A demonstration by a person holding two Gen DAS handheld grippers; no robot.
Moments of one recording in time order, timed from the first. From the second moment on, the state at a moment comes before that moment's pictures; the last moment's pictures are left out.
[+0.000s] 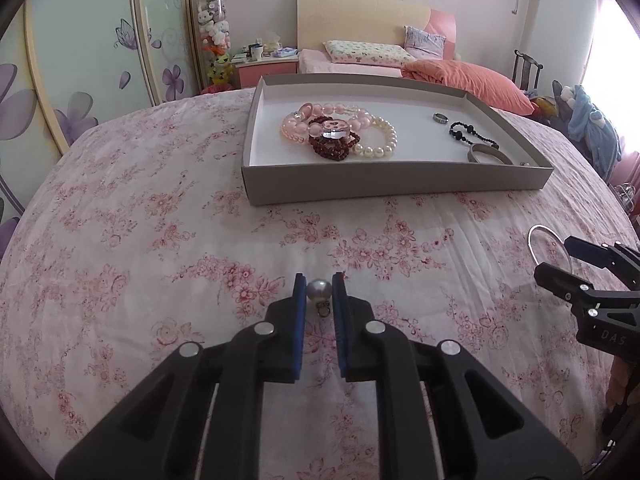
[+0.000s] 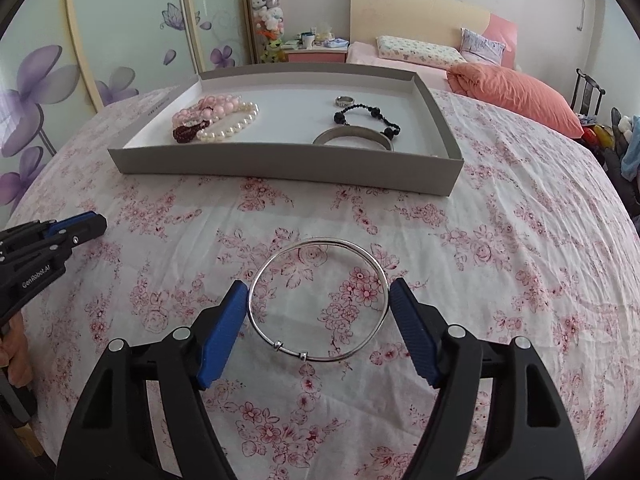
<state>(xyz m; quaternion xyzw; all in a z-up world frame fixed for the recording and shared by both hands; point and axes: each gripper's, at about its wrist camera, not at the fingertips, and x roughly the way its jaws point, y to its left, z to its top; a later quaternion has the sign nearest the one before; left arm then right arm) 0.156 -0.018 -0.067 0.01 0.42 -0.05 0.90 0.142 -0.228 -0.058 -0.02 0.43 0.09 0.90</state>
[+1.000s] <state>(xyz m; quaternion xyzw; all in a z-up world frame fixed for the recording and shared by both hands) 0.159 -0.035 0.007 0.04 0.28 0.01 0.96 0.130 -0.212 0.030 -0.02 0.19 0.06 0.98</state>
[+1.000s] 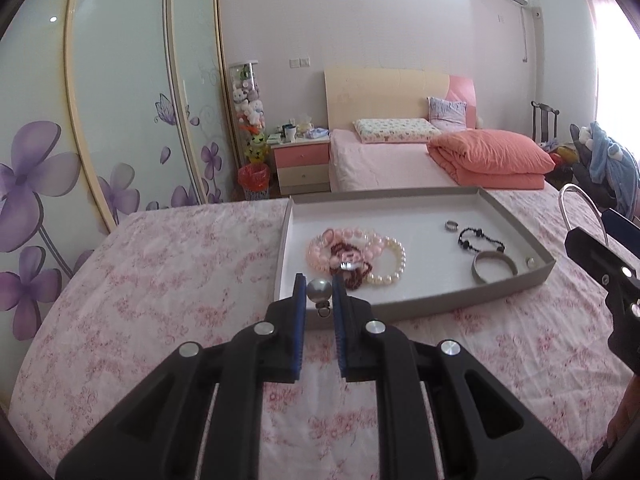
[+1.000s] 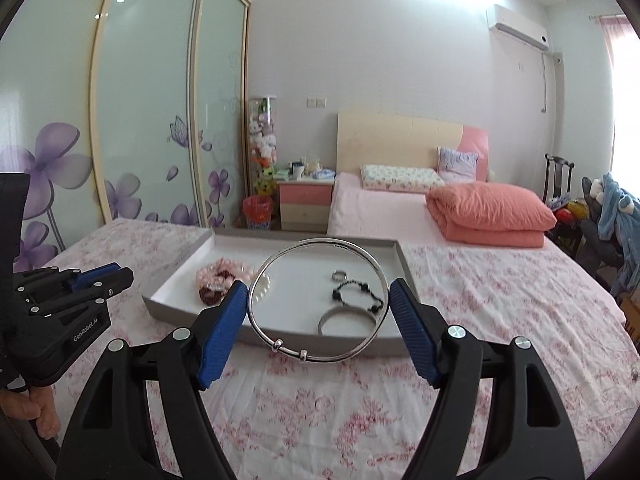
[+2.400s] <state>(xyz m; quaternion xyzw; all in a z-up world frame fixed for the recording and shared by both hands) 0.296 -0.048 -0.025 -0.01 0.32 -0.04 0.95 0.266 -0.213 -0.013 0.02 0.27 0.07 0.96</state>
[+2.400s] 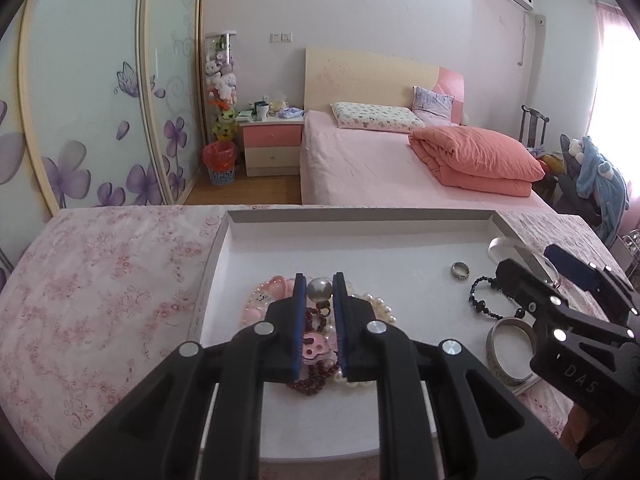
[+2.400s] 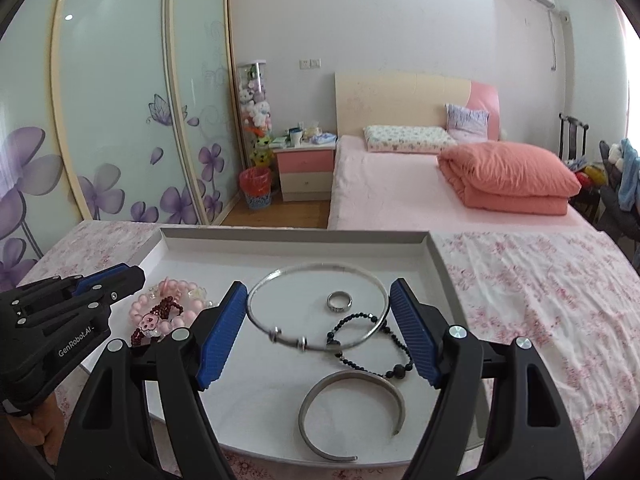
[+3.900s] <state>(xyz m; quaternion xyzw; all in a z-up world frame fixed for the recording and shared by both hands) 0.051 0.010 0.031 0.00 0.20 0.03 0.98 0.052 -0.217 0.031 0.01 0.20 0.06 0.98</state>
